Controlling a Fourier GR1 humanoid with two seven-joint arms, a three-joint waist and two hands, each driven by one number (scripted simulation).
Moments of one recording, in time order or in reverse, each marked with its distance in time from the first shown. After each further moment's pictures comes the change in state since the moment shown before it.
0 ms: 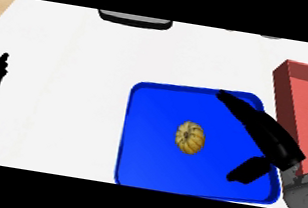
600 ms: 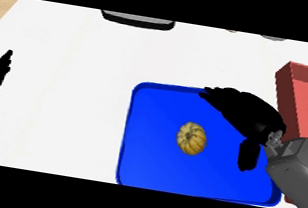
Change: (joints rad) left arm -0.025 -0.011 -0.003 0.003 -0.040 -0.001 0.011; right arm -0.298 -0.013 0.161 0.028 0.175 0.393 0.237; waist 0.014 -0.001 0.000
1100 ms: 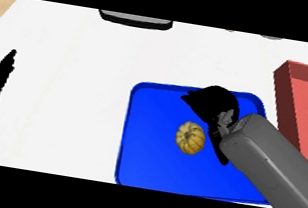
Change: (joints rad) left arm -0.021 -0.028 0.008 0.024 -0.026 0.005 -0.002; right arm -0.172 0.228 0.068 0.191 0.009 0.314 0.251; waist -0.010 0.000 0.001
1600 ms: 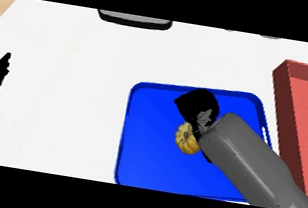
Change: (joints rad) left arm 0.039 -0.011 0.037 -0.032 -0.021 -0.026 -0.002; right arm -0.004 0.134 0.007 0.137 0.137 0.044 0.012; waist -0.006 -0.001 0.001
